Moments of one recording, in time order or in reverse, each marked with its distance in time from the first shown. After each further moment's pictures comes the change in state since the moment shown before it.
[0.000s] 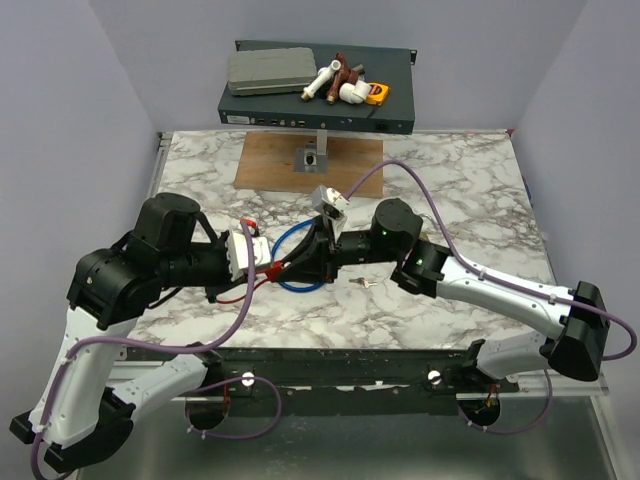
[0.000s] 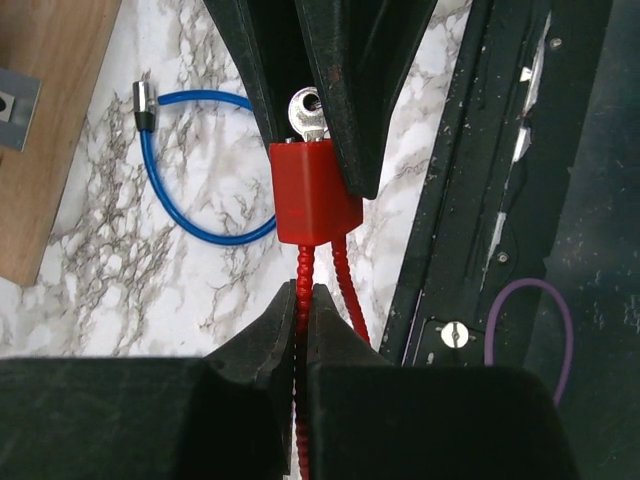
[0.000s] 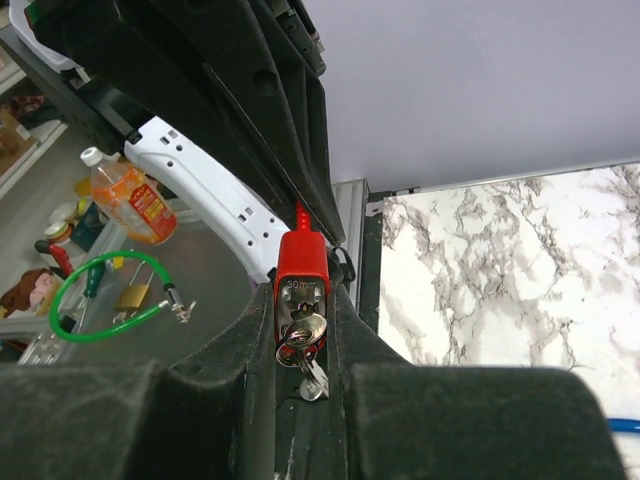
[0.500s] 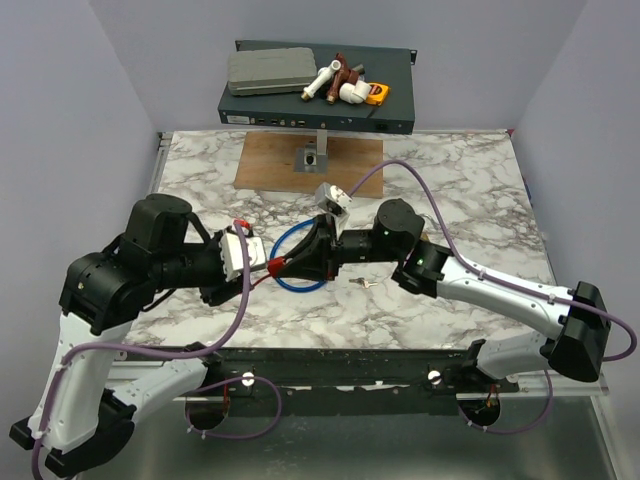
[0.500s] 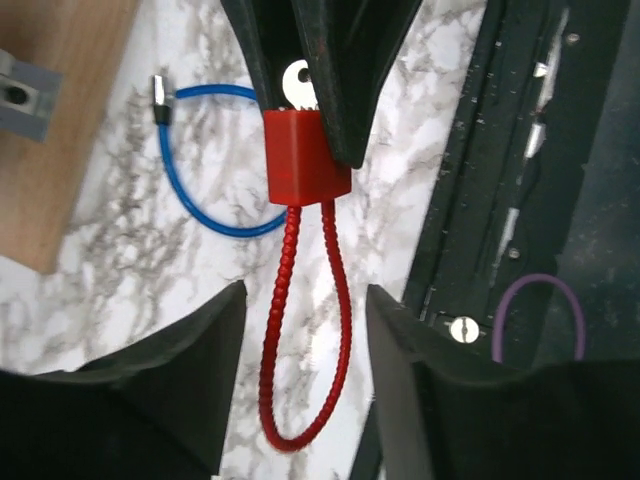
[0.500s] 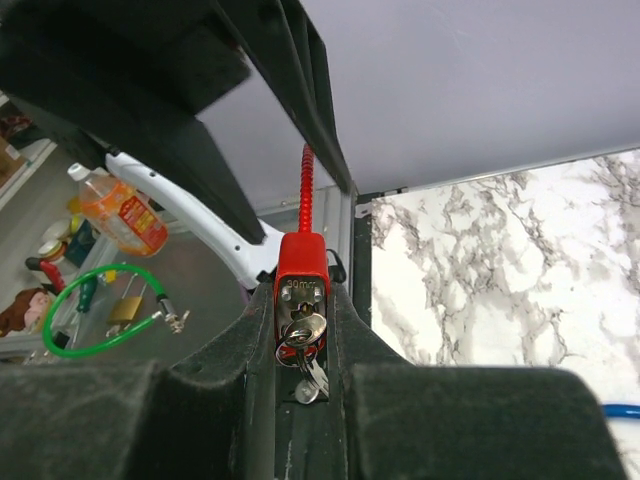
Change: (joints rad) left arm 0.028 -0.016 -0.003 -0.025 0.032 0.031; right arm 0.006 -0.019 -0.045 0.047 0.047 0.034
